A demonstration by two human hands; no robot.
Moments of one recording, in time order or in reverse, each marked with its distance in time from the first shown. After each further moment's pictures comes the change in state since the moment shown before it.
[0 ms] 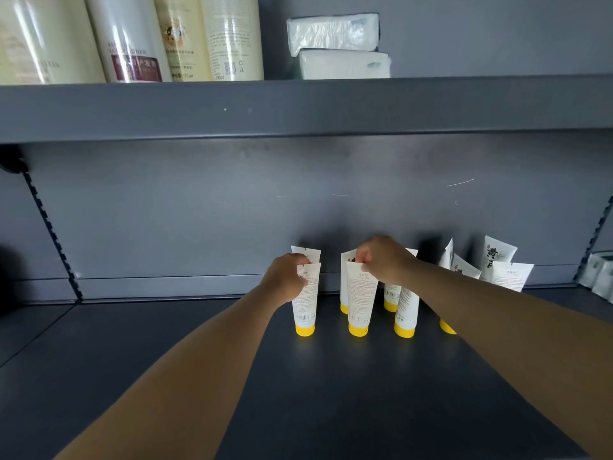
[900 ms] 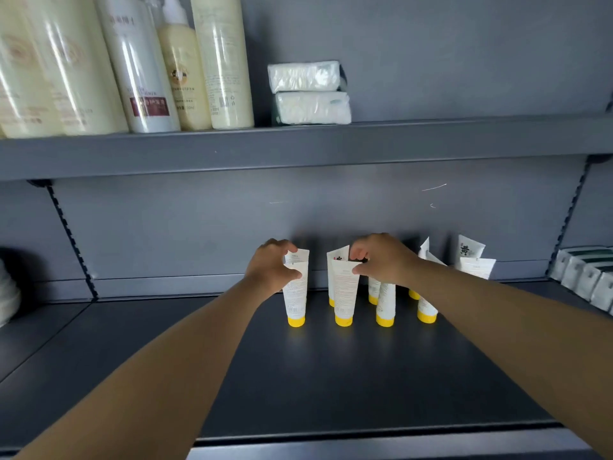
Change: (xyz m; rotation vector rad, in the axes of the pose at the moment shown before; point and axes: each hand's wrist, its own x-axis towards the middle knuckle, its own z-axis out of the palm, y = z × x) left_hand -0.049 0.037 -0.039 0.054 0.136 0.044; right_hand -0.063 -0.003 -0.046 0.054 0.023 -0.082
